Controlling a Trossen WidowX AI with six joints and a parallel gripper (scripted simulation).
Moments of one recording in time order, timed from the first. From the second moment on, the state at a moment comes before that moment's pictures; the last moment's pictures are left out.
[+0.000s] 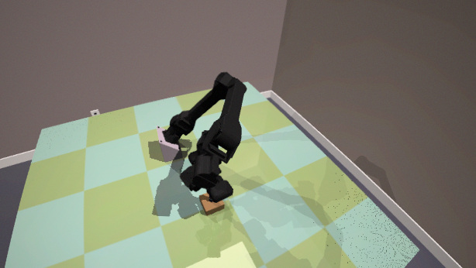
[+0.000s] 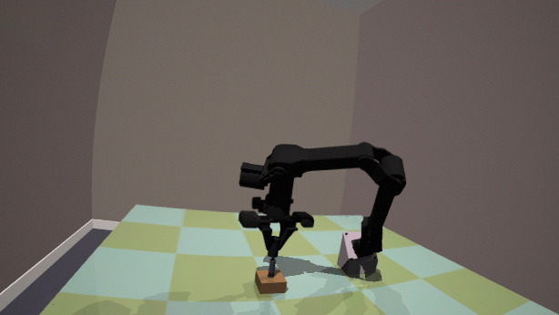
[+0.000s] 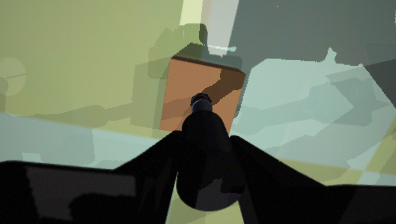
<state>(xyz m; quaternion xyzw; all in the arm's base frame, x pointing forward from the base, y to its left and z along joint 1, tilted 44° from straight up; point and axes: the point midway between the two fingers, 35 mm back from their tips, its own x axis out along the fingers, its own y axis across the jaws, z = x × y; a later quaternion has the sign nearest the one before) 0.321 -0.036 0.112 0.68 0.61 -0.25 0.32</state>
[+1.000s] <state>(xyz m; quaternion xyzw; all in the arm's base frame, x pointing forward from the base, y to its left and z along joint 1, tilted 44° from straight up) 0.326 -0.006 0.081 0.68 0.61 -0.25 0.32</state>
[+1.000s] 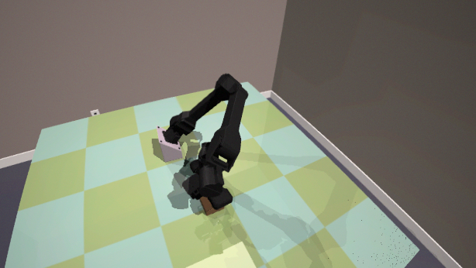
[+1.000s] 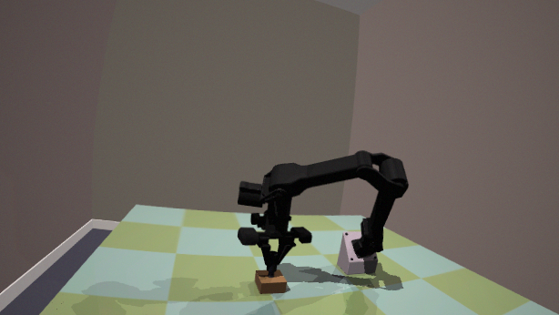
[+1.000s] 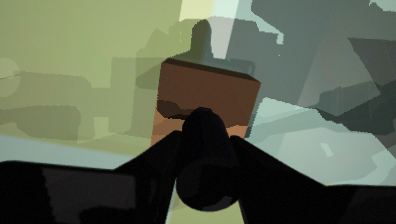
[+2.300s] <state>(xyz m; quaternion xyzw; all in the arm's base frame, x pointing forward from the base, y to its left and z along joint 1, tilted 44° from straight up) 0.319 -0.056 0.131 0.68 0.61 -0.25 0.32</state>
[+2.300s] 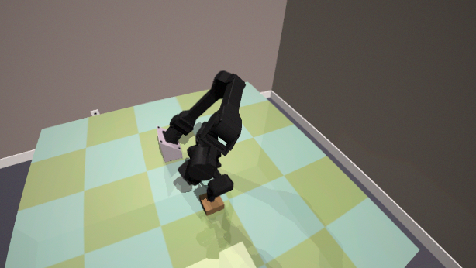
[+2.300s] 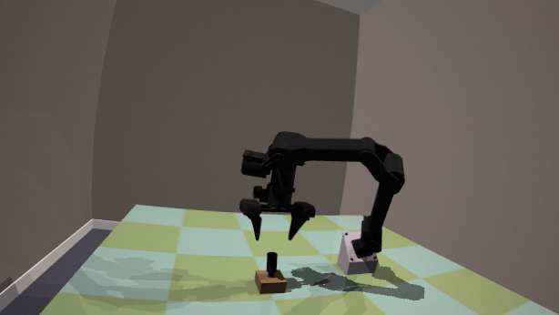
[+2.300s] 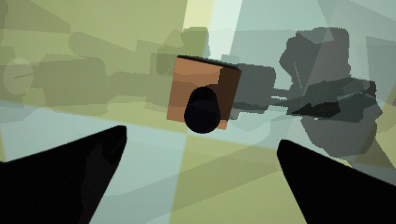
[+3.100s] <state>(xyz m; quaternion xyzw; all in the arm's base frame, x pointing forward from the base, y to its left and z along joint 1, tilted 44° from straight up) 0.320 -0.051 0.128 0.30 0.63 0.22 0.69</state>
